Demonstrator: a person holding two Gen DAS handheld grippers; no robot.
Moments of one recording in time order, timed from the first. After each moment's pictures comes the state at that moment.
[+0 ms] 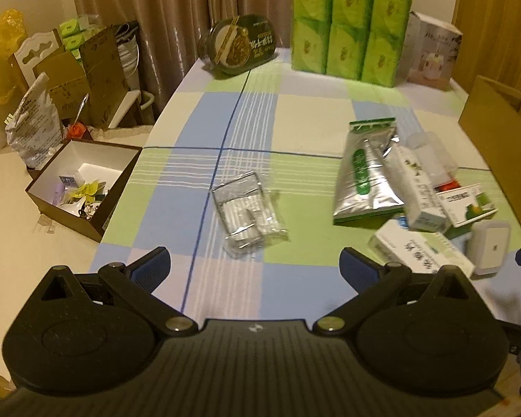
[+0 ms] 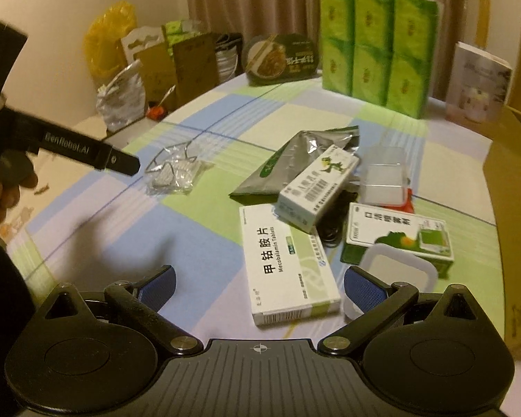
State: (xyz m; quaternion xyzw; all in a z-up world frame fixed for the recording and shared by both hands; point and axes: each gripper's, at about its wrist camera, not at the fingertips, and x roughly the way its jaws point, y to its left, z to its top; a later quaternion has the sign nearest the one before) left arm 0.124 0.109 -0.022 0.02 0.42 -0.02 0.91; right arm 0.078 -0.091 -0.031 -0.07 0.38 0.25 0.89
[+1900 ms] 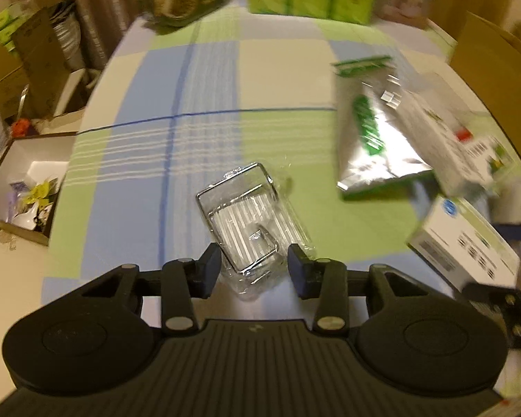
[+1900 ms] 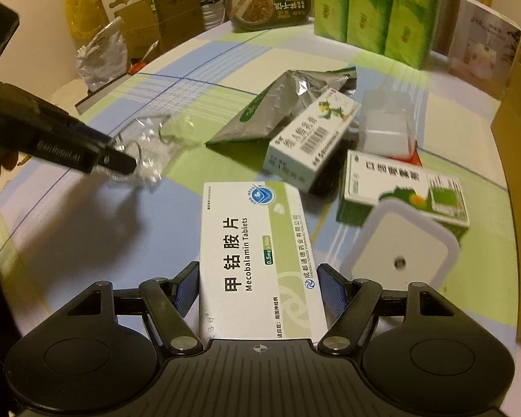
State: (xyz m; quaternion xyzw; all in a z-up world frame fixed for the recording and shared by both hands) left arm 0.179 0.103 -0.073 0.07 0.49 -0.11 0.86; right arm 0.097 -0.094 -0.064 -0.08 0.45 0.22 0.86
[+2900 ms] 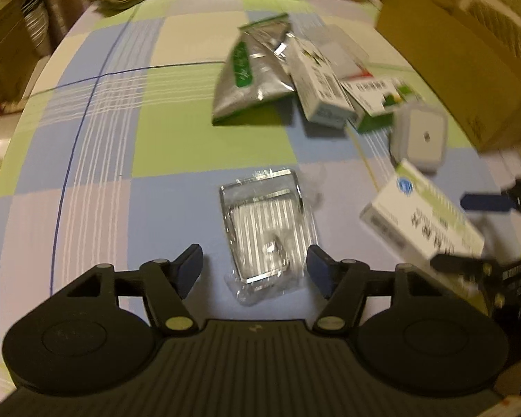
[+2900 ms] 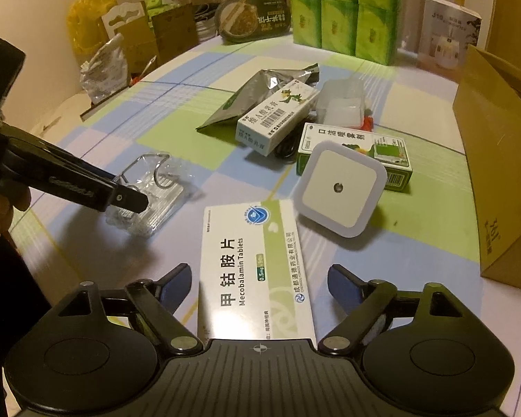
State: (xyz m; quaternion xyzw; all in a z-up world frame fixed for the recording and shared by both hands) left arm 0.098 0.045 -0.078 0.03 0.50 -0.14 0.85; right arm 0.041 -0.147 -0.053 -0.06 0.43 0.22 0.87
